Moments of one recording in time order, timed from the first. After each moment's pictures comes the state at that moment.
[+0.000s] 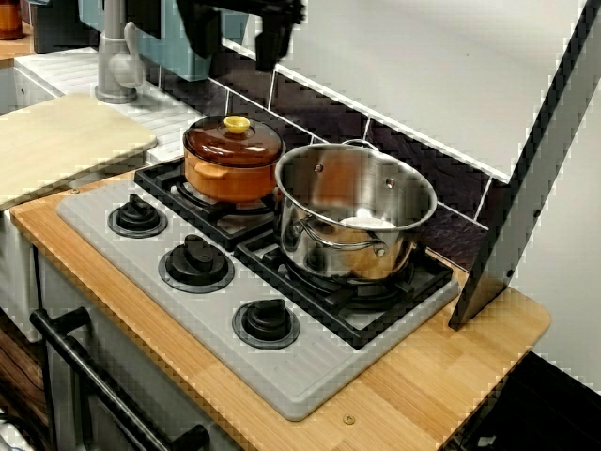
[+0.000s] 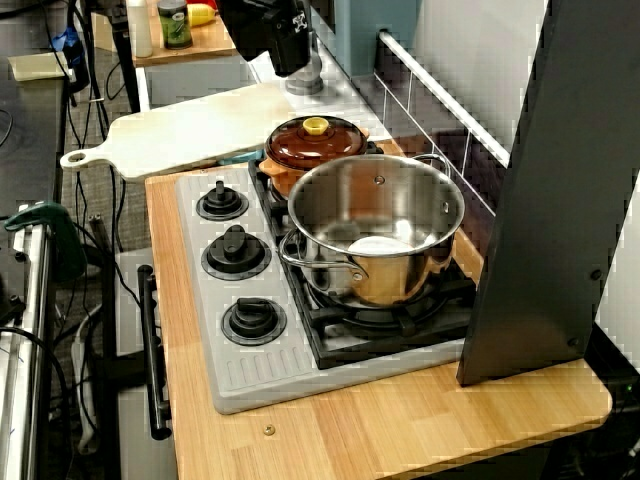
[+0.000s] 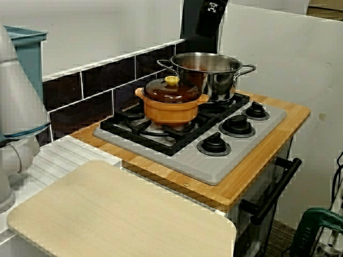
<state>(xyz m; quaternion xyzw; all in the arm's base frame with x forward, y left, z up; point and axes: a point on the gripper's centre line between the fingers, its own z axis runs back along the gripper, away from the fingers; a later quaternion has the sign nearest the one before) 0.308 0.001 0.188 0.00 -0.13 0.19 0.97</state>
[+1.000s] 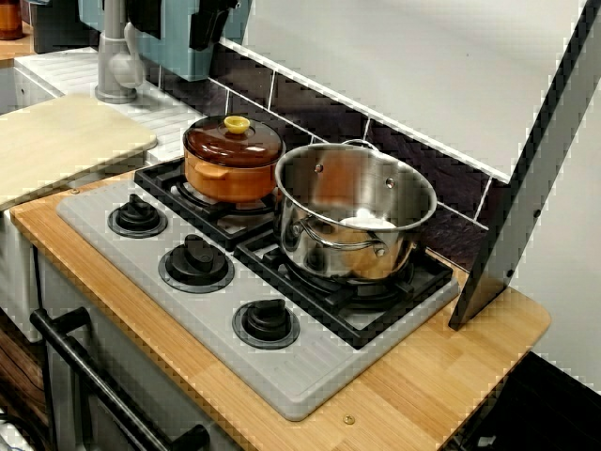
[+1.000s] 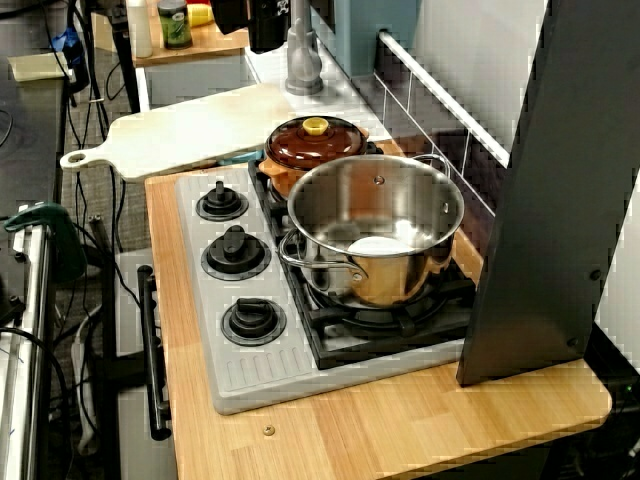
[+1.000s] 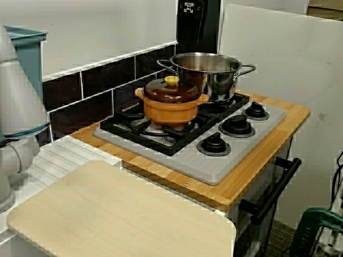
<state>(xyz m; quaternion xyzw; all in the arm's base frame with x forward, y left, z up) 0.304 0.058 0.185 0.04 -0.03 0.19 0.98</state>
